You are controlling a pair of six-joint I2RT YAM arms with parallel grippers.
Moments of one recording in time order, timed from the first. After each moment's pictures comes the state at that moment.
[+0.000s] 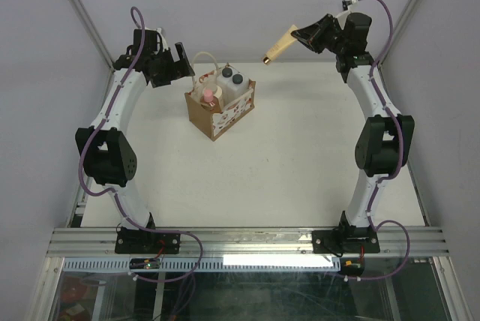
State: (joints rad) left arm -0.10 1.85 1.80 -0.69 0.19 -0.39; right arm 0.08 1.95 1.82 0.01 -0.62 0.94
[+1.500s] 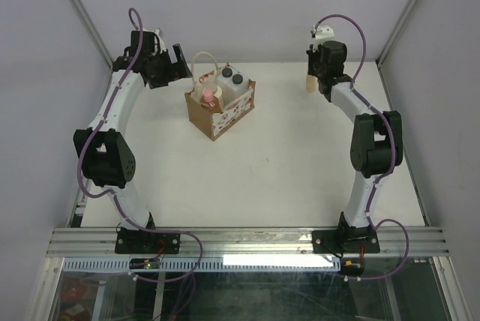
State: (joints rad) left arm -0.08 1.84 1.79 -0.68 0.19 -0.37; right arm 0.15 1.94 1.52 0.08 0.03 -0.10
